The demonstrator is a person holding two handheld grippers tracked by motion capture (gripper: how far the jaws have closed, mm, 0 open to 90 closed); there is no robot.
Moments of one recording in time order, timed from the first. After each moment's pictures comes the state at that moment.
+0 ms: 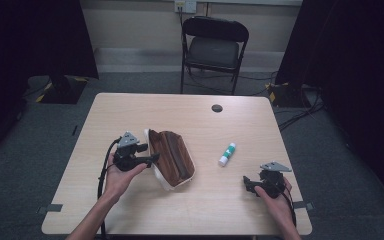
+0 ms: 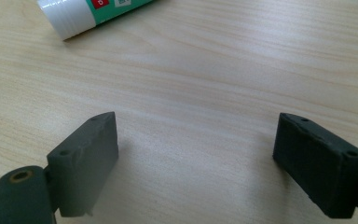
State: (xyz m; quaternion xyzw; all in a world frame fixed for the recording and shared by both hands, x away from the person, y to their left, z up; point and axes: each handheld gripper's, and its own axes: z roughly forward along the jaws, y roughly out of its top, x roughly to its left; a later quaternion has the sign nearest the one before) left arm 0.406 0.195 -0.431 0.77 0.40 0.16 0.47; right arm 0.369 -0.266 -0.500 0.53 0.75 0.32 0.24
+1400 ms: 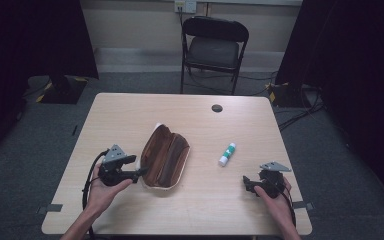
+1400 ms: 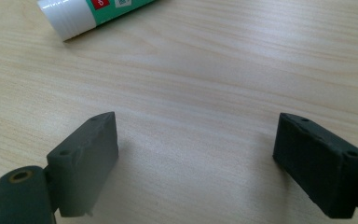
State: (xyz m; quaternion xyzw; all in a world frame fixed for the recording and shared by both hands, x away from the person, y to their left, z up) left arm 0.368 0.222 -0.442 0.80 0.37 0.16 0.44; right arm 0.370 -0.265 -0.500 0.53 0.75 0.32 0.24
